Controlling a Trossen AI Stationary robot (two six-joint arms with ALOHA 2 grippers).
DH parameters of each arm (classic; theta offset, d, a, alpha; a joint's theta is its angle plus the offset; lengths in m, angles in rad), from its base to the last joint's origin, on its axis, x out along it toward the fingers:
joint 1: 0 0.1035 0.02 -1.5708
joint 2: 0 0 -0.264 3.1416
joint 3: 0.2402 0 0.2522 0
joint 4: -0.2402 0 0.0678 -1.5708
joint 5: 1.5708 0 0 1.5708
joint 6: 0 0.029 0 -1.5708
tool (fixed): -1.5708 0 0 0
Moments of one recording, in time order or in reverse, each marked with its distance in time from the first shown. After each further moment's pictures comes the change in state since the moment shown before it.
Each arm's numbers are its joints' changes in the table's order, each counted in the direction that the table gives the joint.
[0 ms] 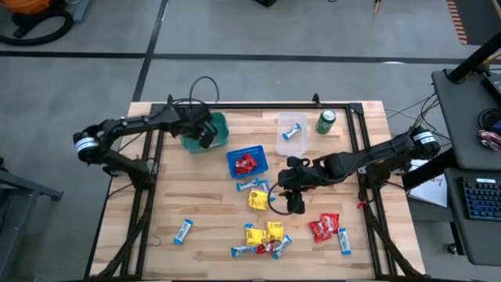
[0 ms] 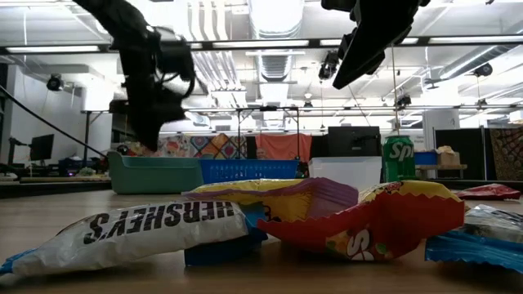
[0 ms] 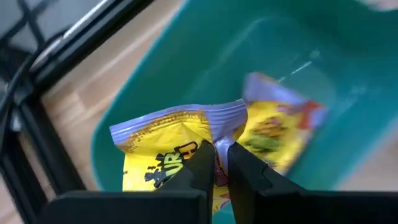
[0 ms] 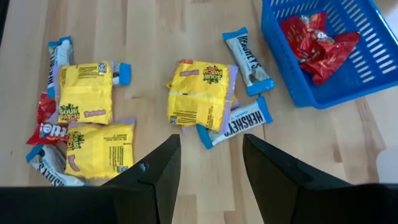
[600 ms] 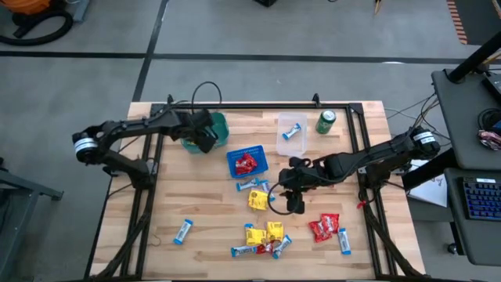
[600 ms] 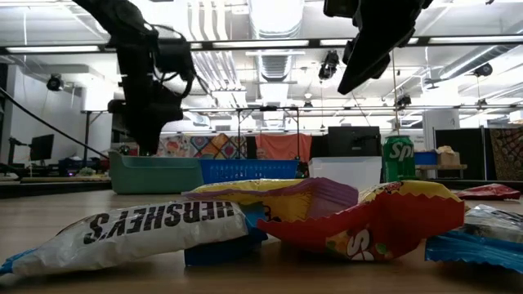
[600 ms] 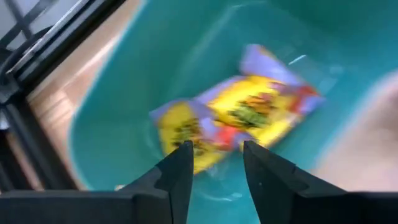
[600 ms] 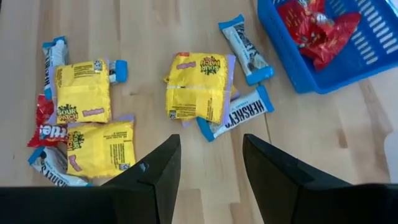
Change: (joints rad) left arm -0.091 -0.022 -0.015 -0.009 0.001 -0.020; right arm 0.000 0.000 -0.007 -0.024 0.002 0.077
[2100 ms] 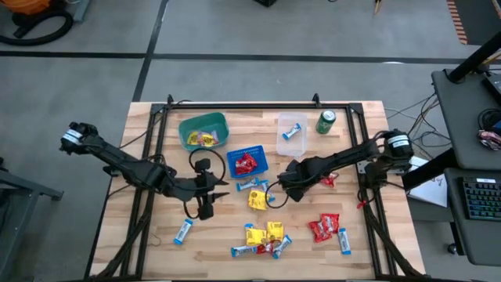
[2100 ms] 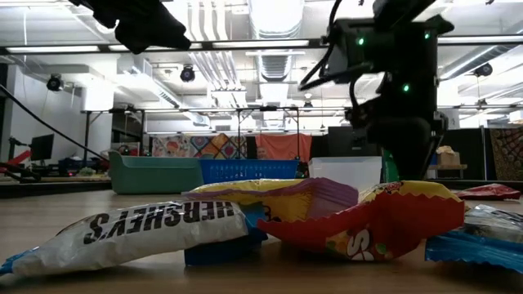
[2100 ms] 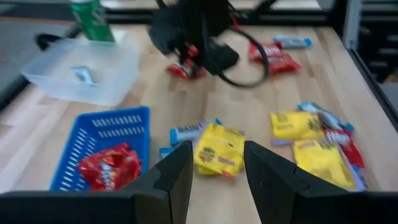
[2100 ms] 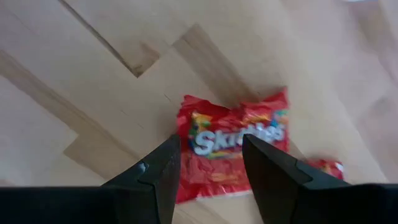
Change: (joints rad) left arm -0.901 -0.202 -0.140 0.674 0.155 0.107; right arm -0.107 0.269 -0.081 -0.308 -0.096 0.500
